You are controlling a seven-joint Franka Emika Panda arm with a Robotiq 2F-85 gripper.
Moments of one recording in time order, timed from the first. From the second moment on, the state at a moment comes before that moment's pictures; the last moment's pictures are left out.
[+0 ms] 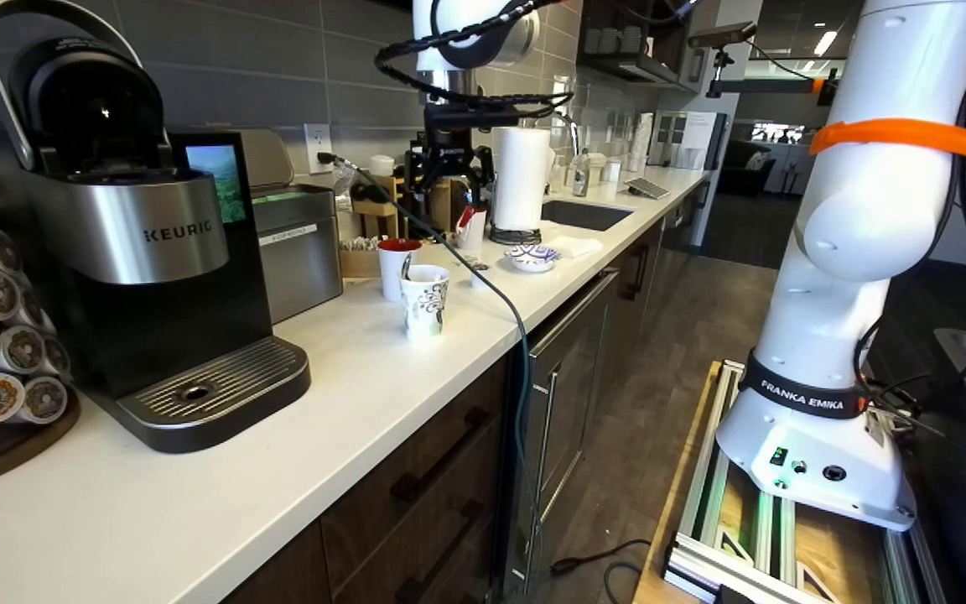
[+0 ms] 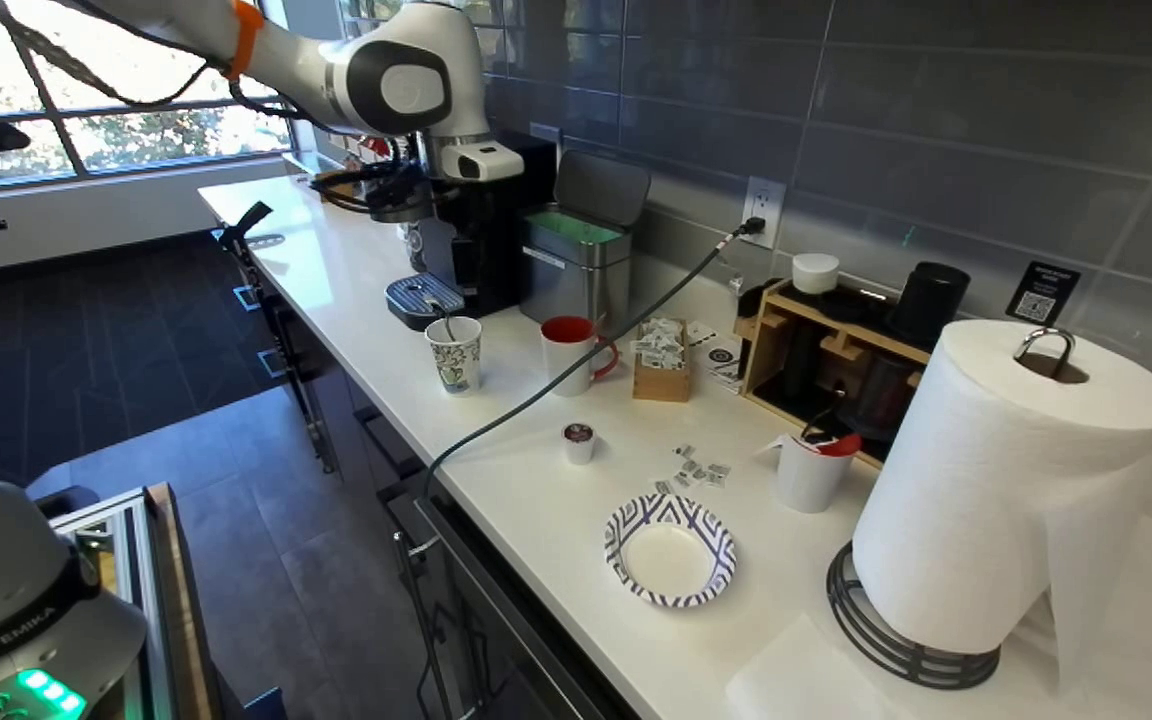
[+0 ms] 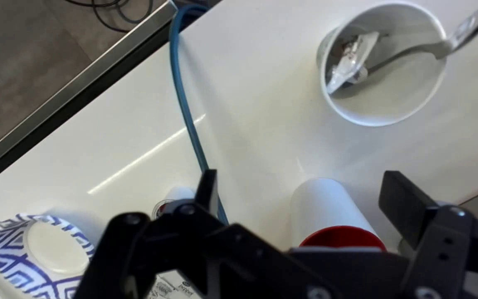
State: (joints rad) arm -0.03 0.00 0.13 -2.07 -0.11 2.08 0.71
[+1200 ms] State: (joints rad) arm 0.01 0.39 -0.01 -1.69 0.04 2.23 0.61
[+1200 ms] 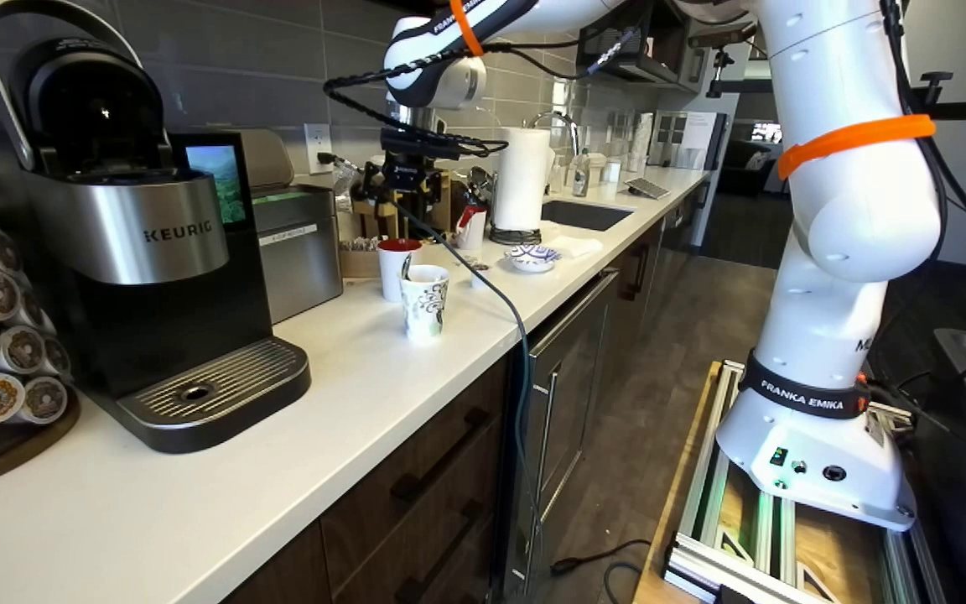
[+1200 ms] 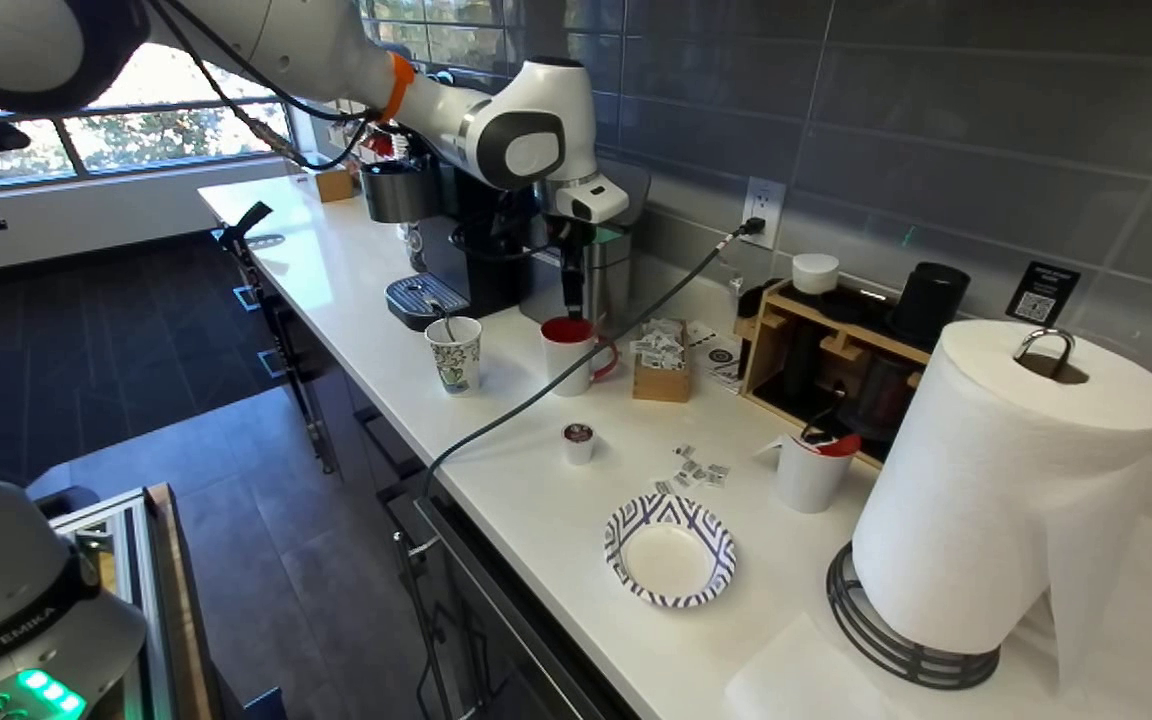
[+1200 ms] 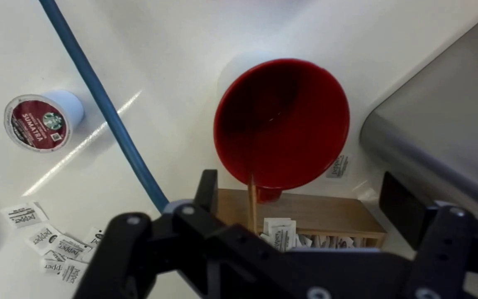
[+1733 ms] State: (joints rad) arm 0.02 0.40 -0.03 -1.68 0.04 2.24 0.60
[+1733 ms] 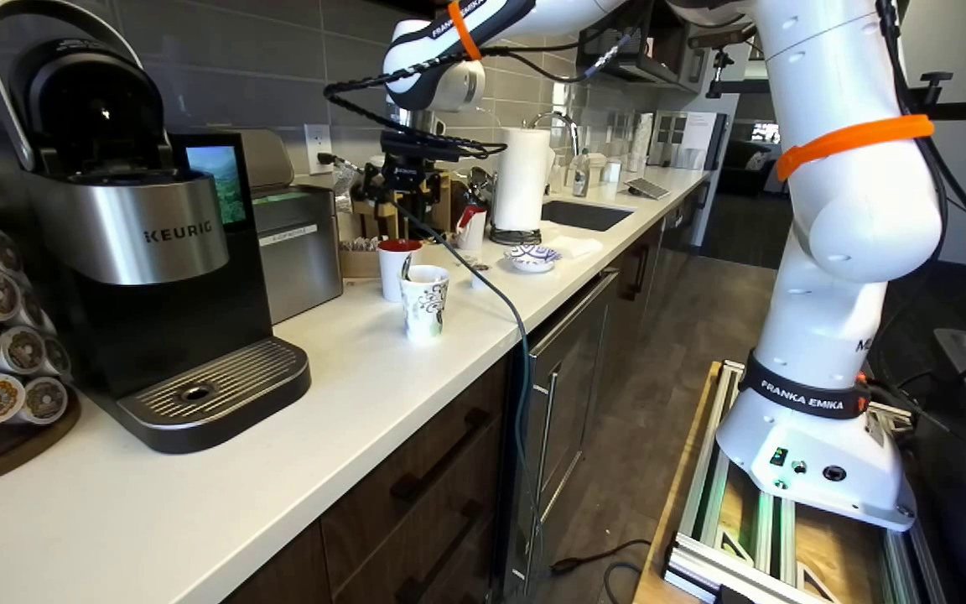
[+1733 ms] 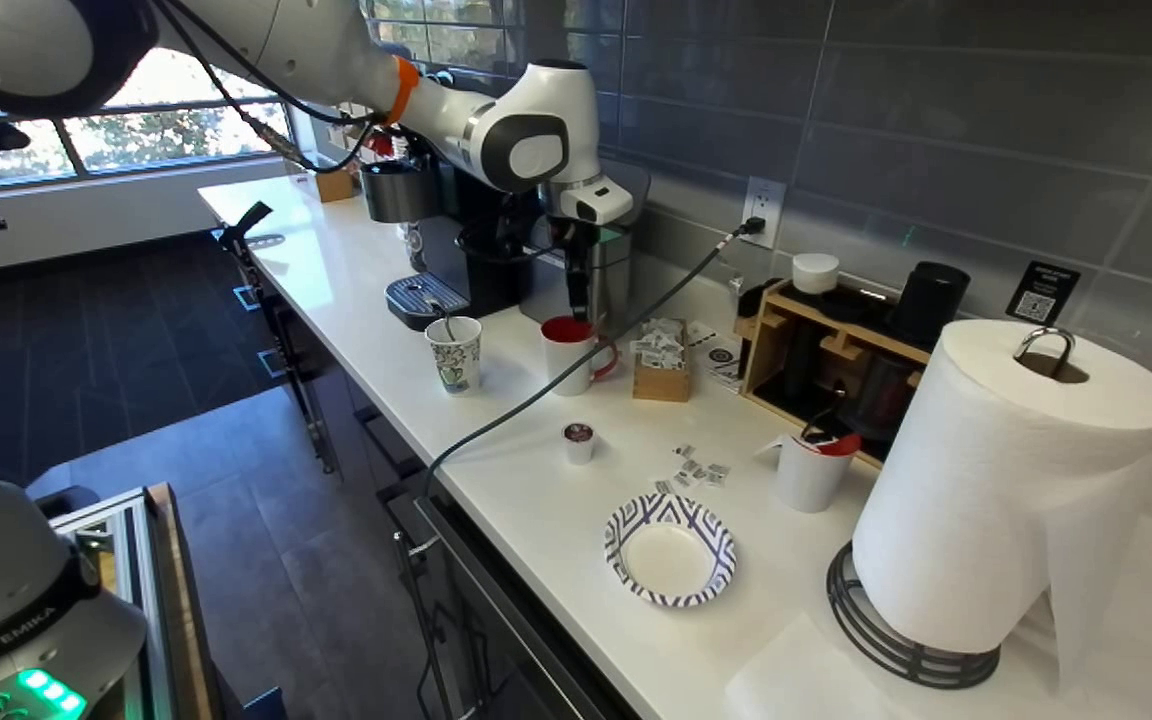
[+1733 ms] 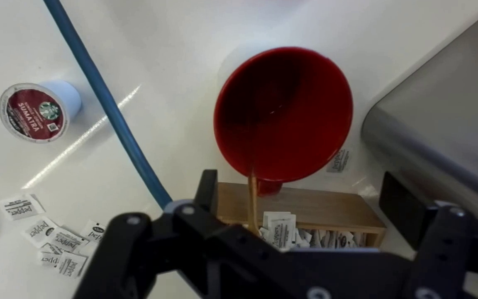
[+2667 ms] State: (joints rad) arm 0.05 0.44 -0.09 -1.68 0.01 2.29 0.61
